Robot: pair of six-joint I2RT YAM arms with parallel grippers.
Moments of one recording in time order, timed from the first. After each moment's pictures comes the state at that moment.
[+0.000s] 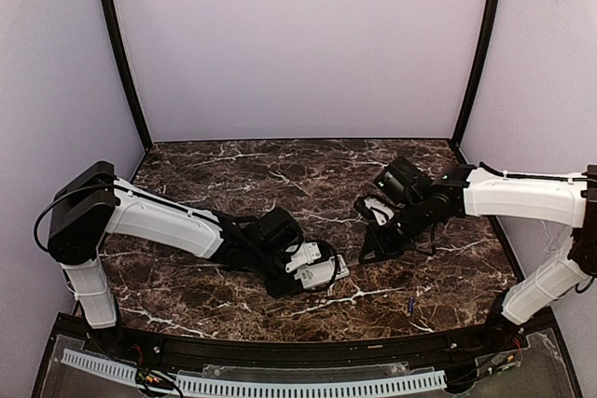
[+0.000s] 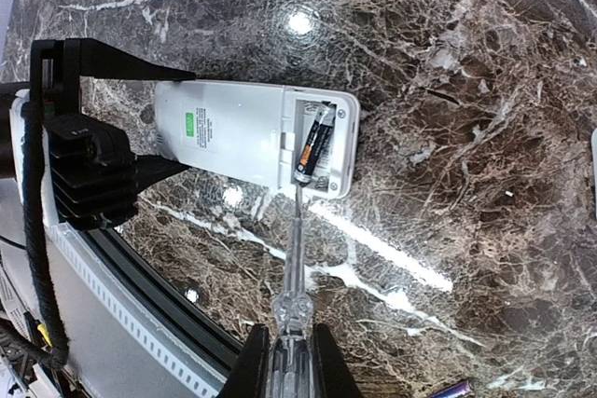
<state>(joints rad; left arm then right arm) -1.07 1.85 1.06 -0.26 0.03 0.22 0.85 1.43 1.00 -0.73 -0.29 0.50</state>
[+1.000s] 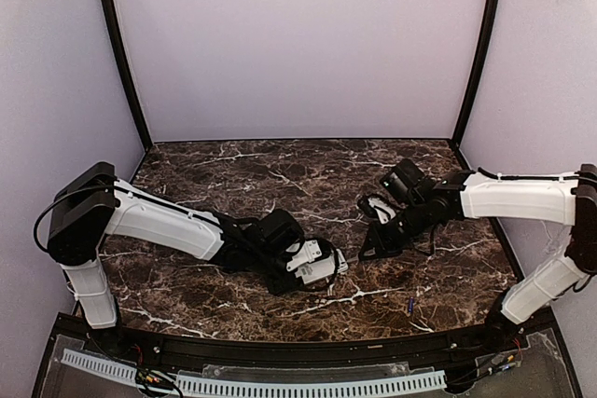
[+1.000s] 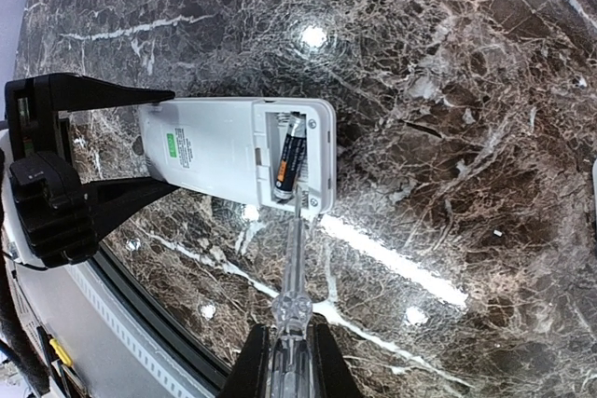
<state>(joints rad) -1.08 1.85 1.05 -0.24 -0.06 0.21 0.76 1.45 0.92 -0.59 -0.36 0.48</state>
